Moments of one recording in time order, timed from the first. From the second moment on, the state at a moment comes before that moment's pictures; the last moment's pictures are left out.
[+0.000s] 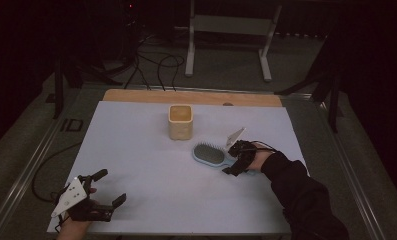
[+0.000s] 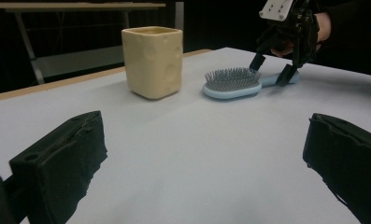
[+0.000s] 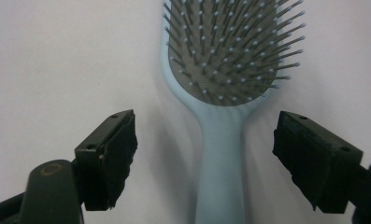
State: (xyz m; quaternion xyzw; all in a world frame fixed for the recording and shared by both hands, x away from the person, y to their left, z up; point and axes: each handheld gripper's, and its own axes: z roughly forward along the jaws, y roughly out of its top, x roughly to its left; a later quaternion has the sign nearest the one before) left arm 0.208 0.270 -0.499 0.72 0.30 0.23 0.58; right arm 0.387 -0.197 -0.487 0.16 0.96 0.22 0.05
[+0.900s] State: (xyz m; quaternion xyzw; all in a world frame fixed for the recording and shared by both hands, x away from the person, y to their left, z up) left arm 0.208 0.271 -0.499 0.72 0.30 0.23 0.59; right arm 0.394 -0.180 -0.489 0.13 0.98 0.12 0.05
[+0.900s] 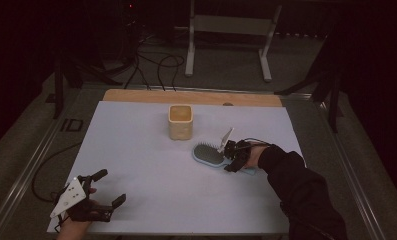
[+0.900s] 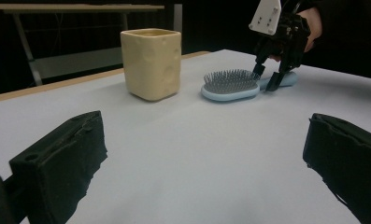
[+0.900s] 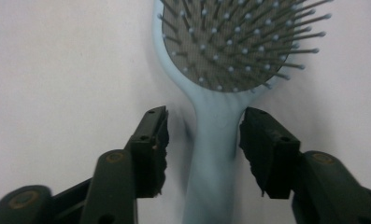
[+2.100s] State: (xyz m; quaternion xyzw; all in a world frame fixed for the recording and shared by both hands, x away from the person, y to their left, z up) left arm 0.208 0.269 -0.500 0.72 0.30 0.23 0.58; right arm 0.391 -0.180 -0.488 0.17 0.97 0.14 0.06
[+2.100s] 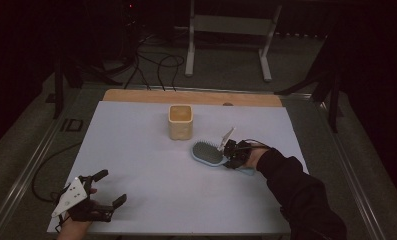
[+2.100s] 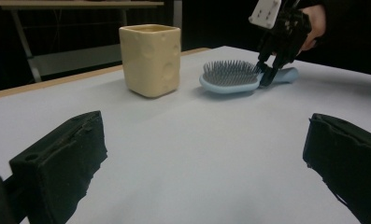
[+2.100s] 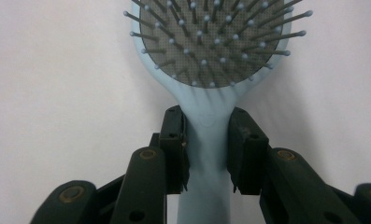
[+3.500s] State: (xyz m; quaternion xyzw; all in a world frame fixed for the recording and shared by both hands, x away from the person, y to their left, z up) left arm 0.210 0.272 -0.502 0.72 0.32 0.23 0.57; right arm 0.377 -0.197 -0.438 0.18 0.94 0.29 0.06
